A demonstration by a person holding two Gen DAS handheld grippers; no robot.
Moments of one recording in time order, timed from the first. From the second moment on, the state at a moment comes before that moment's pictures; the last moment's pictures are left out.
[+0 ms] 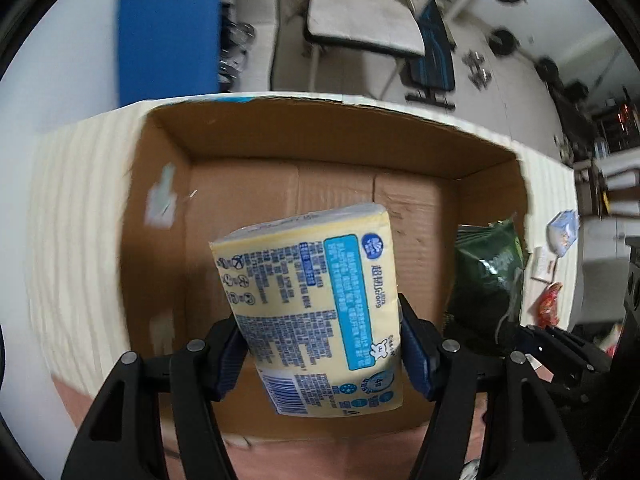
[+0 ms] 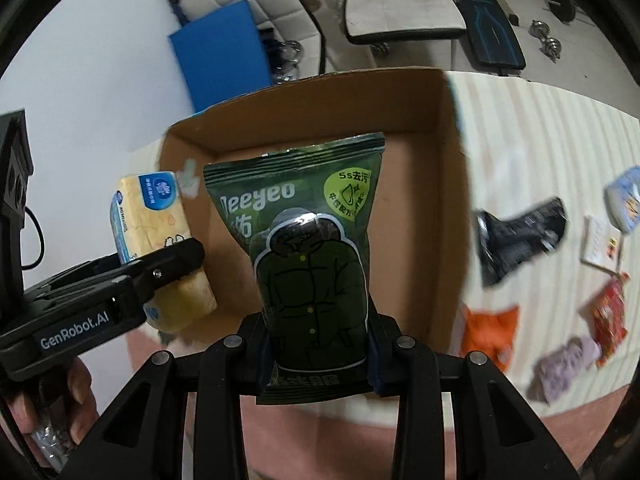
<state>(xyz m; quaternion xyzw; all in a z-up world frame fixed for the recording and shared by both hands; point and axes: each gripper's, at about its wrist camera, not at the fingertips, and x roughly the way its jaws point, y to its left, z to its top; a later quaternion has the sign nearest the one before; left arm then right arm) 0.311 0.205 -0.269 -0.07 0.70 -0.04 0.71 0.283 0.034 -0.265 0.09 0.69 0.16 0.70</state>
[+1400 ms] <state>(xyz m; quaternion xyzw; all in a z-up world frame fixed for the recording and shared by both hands) 0.264 0.226 -0.252 -0.02 0.66 -0.01 0.75 0.265 0.066 -0.277 0.01 0.68 0.07 0.73</state>
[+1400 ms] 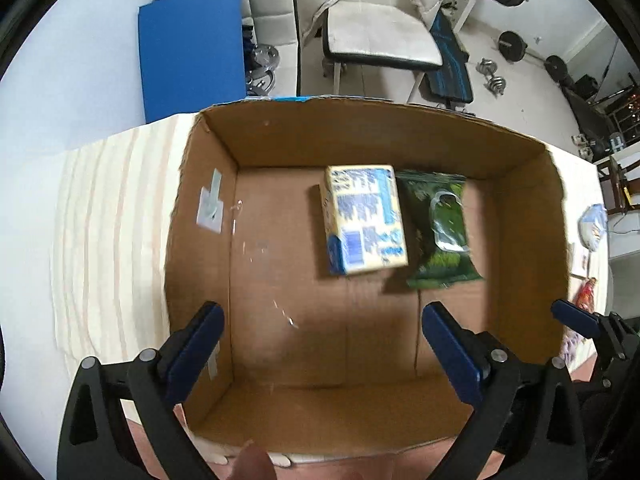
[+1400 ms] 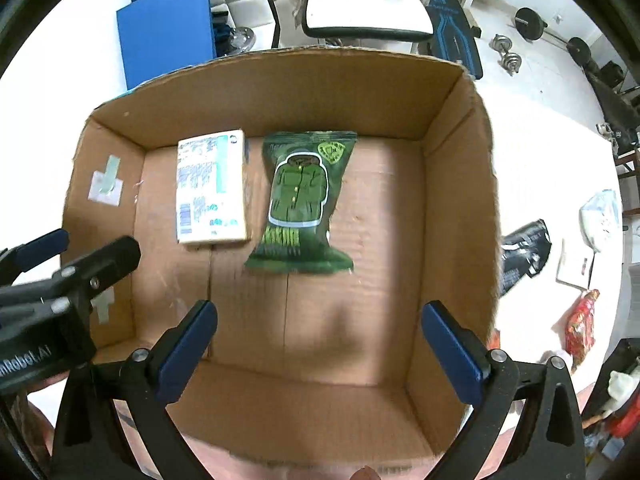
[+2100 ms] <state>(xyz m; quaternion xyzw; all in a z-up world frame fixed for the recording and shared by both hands) 0.213 0.107 -0.122 0.07 0.56 -0.05 0.82 0.191 -0.048 -0.179 0.14 0.62 0.12 0.76</state>
